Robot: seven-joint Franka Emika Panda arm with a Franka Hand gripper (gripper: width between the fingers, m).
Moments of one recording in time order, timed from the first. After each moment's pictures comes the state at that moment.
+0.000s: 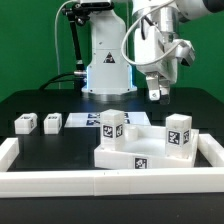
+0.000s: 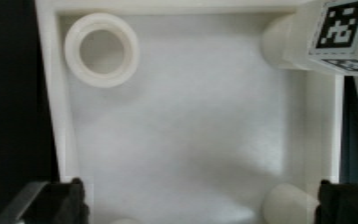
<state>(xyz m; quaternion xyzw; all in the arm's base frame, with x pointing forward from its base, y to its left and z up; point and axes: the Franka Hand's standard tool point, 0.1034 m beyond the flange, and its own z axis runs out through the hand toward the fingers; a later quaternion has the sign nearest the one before) 0.488 0.076 0.090 -0.55 0.81 -0.10 0.16</state>
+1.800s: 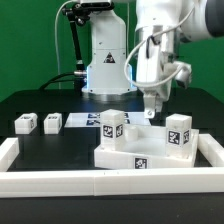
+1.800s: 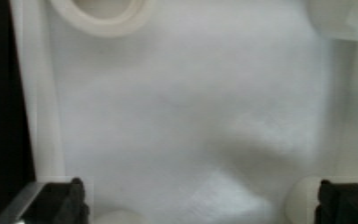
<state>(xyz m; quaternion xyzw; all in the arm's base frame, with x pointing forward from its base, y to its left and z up) 0.479 0.056 0.045 -0.58 0.79 -0.14 0.10</state>
